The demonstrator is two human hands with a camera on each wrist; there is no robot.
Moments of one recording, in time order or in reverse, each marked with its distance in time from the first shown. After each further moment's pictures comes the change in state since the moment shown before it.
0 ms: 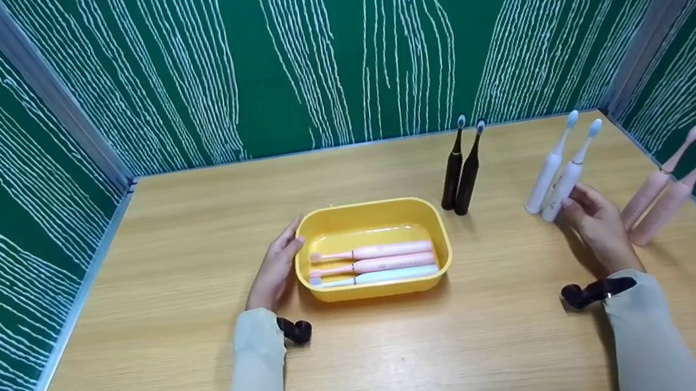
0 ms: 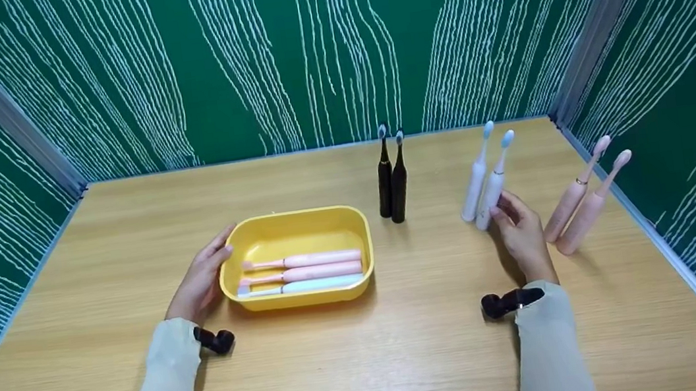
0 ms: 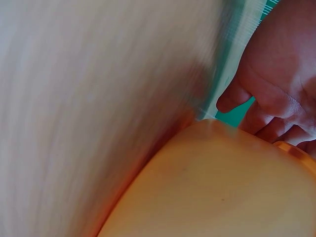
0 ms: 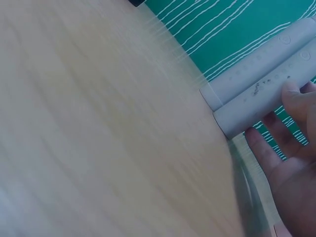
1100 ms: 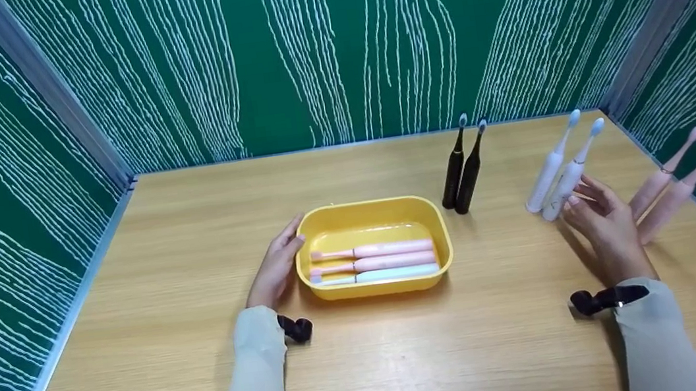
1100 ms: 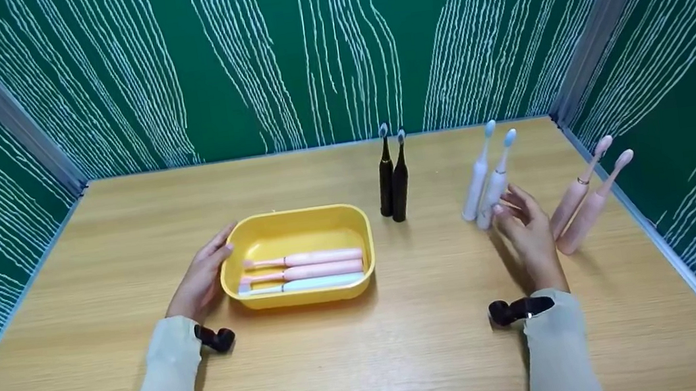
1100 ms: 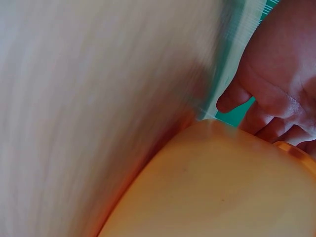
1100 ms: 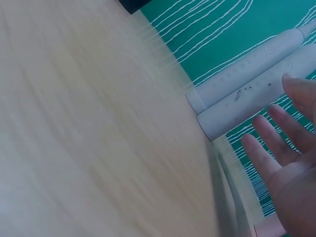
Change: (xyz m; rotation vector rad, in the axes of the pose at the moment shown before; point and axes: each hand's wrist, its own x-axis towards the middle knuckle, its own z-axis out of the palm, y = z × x) left_hand 0.000 -0.001 -0.001 -0.011 -0.015 0.020; right_hand -0.015 -0.015 -0.010 0.436 -0.025 0.135
